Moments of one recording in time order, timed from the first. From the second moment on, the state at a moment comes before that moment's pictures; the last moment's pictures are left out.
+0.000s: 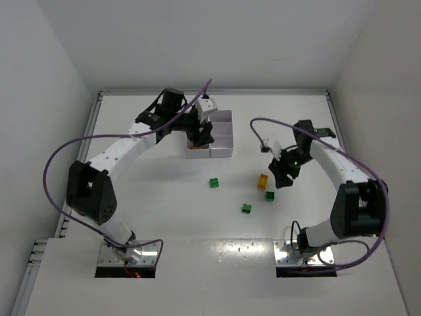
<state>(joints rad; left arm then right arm) -0.44 1.66 1.44 -0.42 0.65 0.46 0.05 1.49 1.08 -1.06 -0.50 -0.99</state>
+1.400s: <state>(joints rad) -0.45 1.58 1.24 -0.29 0.45 0.23 0.32 1.54 0.75 -0.67 -0.28 -0.93</state>
